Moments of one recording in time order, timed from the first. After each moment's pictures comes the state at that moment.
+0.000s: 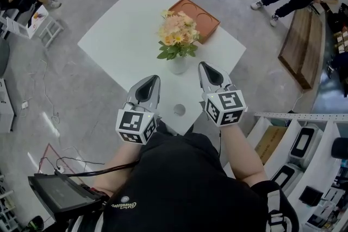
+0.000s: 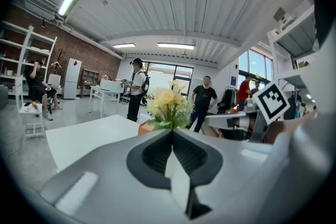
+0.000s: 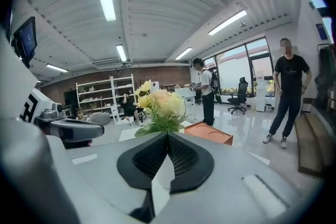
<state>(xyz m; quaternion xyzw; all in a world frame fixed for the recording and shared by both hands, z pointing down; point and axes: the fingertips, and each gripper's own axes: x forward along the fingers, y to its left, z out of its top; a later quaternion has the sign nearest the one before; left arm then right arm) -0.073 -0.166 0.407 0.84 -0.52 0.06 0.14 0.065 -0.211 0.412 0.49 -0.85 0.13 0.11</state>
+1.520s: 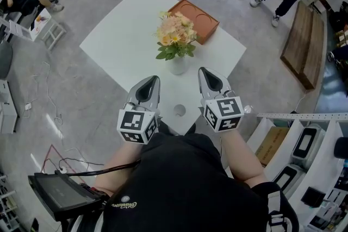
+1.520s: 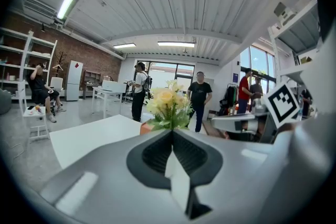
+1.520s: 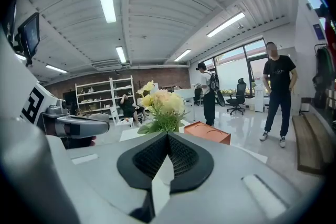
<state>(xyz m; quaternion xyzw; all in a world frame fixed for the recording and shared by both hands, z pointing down) -0.072 -0.168 0.409 0.83 -0.53 0.08 0.14 0.068 -0.197 0.417 0.50 -0.85 0.13 0.11</state>
